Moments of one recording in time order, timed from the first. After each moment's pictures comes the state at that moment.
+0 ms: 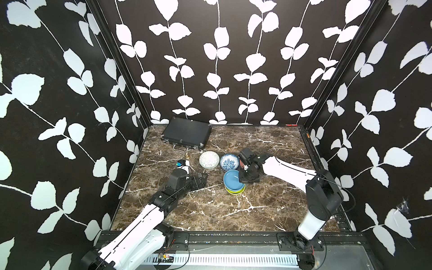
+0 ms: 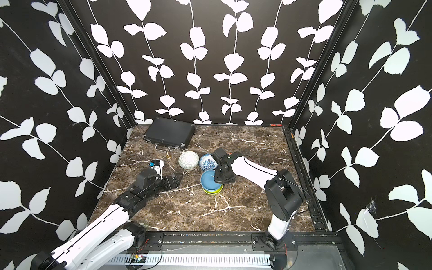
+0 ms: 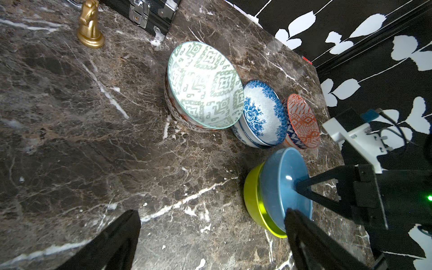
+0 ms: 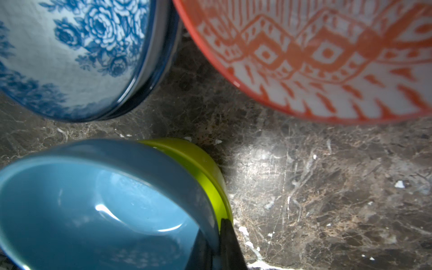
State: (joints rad) left arm -0.49 0.80 0.48 -0.27 0.09 -0.67; right arm 0.71 1.73 1.25 -0.85 -0.13 0.73
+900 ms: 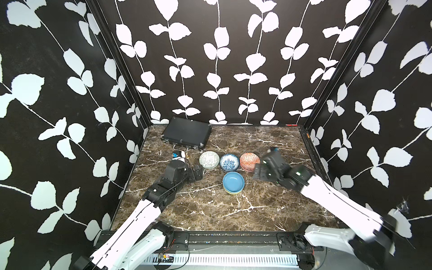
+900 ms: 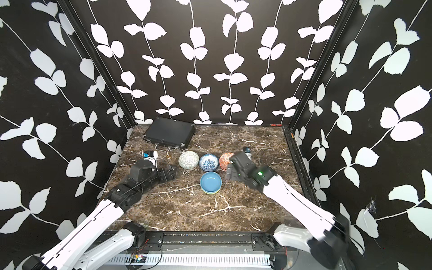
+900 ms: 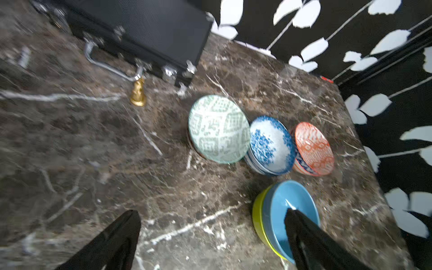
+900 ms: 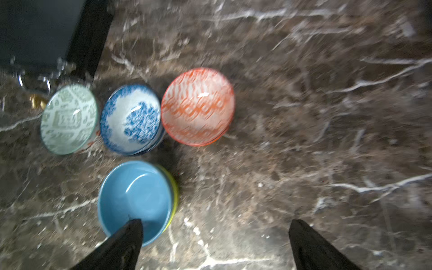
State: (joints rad) left arm -0.49 0.83 0.74 -0.50 -0.16 -0.53; right arm 0.73 1.08 1.02 -0.85 0.39 0.69
